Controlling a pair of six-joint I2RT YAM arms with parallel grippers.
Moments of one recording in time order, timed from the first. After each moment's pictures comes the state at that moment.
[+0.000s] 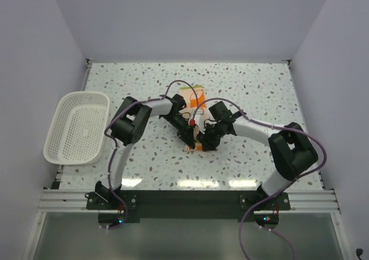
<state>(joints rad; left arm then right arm) -0.55 2.31 1.55 -0.83 1.15 0.50 0.57 1.63 0.93 -0.45 -0.52 -0.58</state>
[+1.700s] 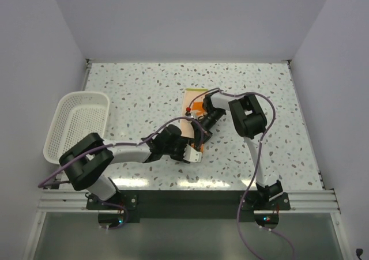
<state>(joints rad) -0.88 1.54 0.64 0.15 0.25 0.90 0.45 2.45 1.70 -1.33 -1.02 -0.45</state>
